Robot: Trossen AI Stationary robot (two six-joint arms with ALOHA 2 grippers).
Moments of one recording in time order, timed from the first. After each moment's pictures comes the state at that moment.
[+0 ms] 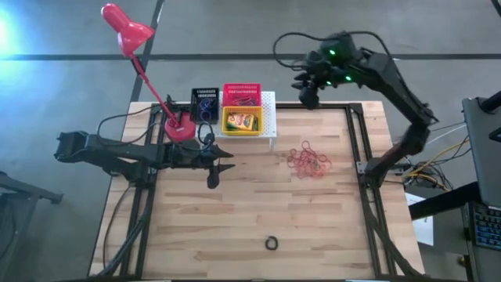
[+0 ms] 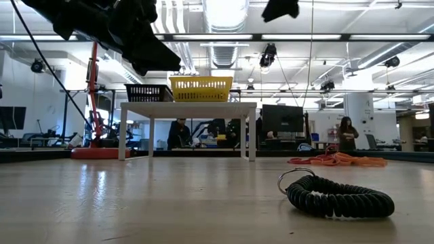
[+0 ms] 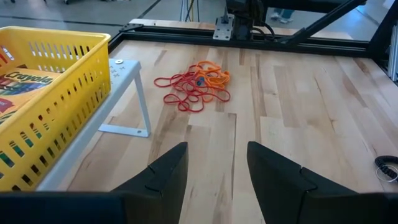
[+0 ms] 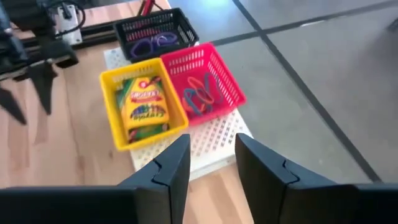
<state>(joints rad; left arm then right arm) 0.02 1.15 0.58 0.15 -0.10 -0.05 -0.57 1.57 2.04 -1.15 -0.11 -0.15</state>
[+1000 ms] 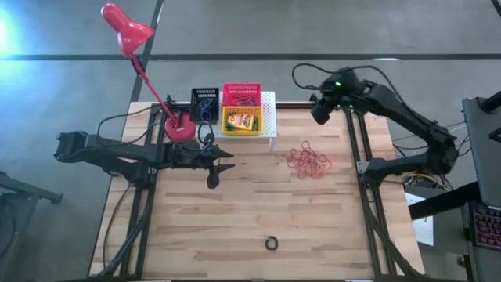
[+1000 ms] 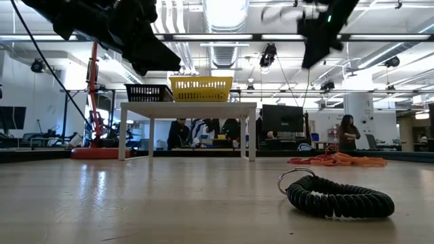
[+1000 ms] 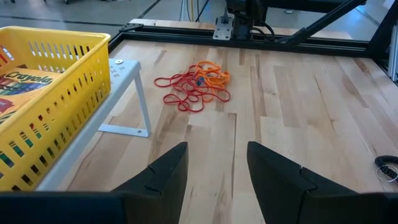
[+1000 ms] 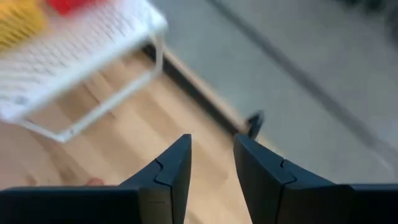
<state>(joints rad) 0.02 1.15 0.58 0.15 -0.10 -0.05 -0.69 1.20 1.26 -0.89 0.20 -0.01</state>
